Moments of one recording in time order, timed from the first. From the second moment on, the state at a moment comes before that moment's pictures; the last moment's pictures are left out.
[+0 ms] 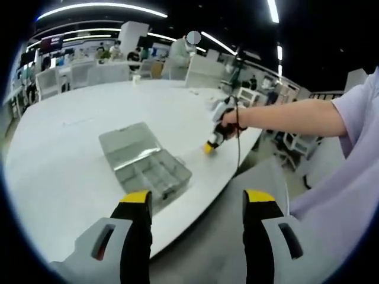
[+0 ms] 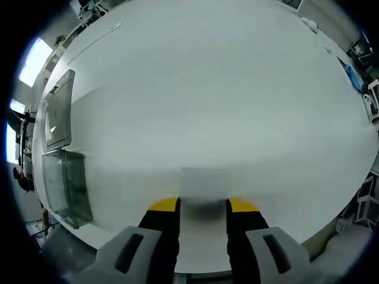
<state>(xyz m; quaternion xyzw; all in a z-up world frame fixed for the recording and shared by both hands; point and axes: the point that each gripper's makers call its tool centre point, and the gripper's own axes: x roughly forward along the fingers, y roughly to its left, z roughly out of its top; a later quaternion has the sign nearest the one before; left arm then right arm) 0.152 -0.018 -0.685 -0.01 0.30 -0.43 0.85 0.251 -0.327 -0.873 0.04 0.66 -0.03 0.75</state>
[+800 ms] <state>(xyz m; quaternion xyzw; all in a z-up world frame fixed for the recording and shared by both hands) 0.148 -0.030 -0.680 0.00 0.30 -0.44 0.85 0.253 -0.323 -0.863 0.06 0.63 -0.01 0.77</state>
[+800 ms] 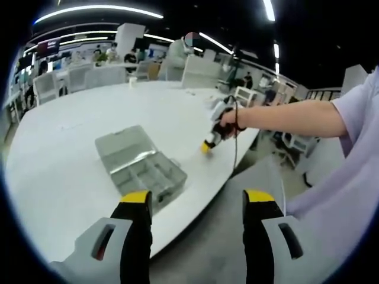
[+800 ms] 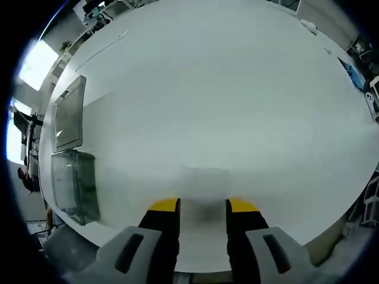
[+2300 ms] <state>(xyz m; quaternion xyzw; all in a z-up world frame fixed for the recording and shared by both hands) 0.155 -0.017 -0.685 -0.01 0.30 -0.42 0.86 0.260 -0.246 -0.760 0.05 0.40 0.17 0.90</state>
